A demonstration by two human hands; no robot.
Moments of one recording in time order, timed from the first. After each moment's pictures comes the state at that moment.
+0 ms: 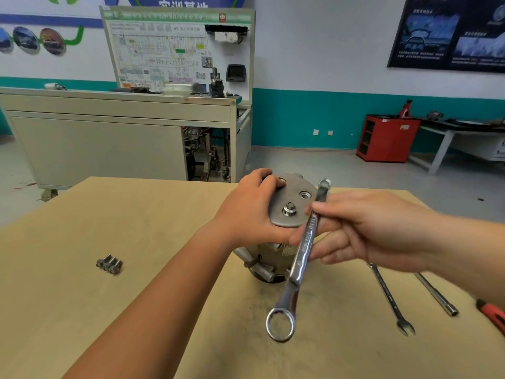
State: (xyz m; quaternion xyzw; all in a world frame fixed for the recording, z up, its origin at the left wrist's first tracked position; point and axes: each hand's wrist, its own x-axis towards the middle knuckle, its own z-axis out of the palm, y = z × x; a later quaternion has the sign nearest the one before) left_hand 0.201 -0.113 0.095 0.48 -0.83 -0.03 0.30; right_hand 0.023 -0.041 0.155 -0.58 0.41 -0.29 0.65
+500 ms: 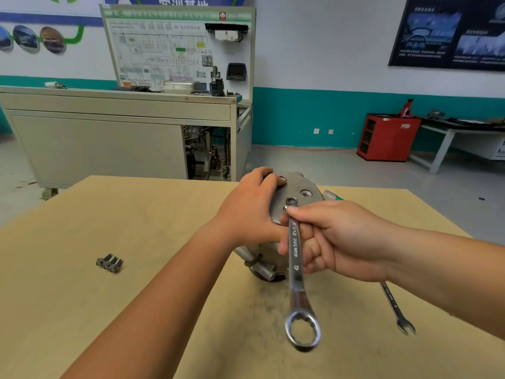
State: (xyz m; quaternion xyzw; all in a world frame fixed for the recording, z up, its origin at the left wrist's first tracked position) left_hand 0.200 -0.113 0.096 0.47 -0.83 -0.02 0.30; right_hand 0.048 -0.045 0.137 -0.54 0.39 -0.29 0.69
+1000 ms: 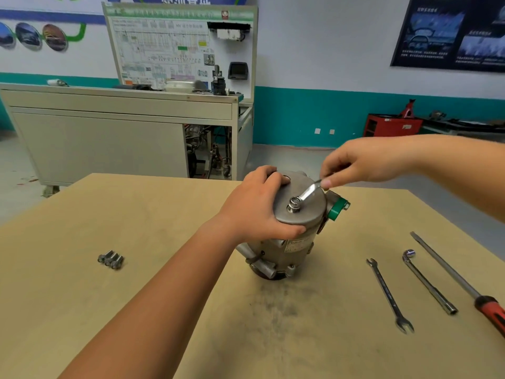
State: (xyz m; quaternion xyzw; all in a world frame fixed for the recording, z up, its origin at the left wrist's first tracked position) left_hand 0.199 -0.118 0.095 0.47 -0.84 -0.01 0.28; right_hand -0.002 -0.120 0.203 -0.85 0.52 0.02 0.12
